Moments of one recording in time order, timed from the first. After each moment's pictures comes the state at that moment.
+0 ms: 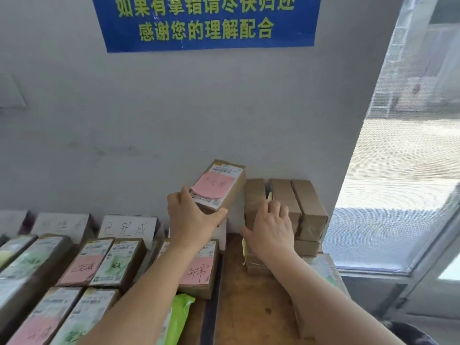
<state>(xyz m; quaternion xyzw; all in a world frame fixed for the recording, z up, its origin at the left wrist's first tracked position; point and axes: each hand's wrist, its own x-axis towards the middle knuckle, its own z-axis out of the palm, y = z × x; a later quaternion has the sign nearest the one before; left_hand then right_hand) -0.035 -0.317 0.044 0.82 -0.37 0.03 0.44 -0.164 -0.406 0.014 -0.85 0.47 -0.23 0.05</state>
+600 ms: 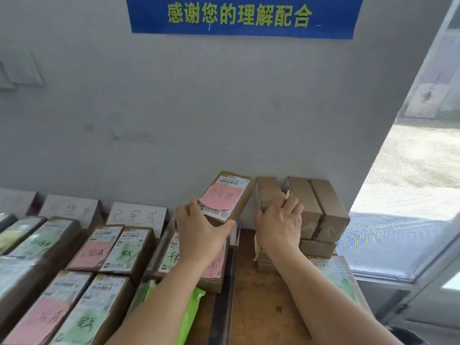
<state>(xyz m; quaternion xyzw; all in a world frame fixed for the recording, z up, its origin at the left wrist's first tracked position) -0.027 -0.295 0.010 0.83 -0.33 -0.01 0.44 -0.128 -0.409 0.001 -0.81 0.54 -0.25 0.02</state>
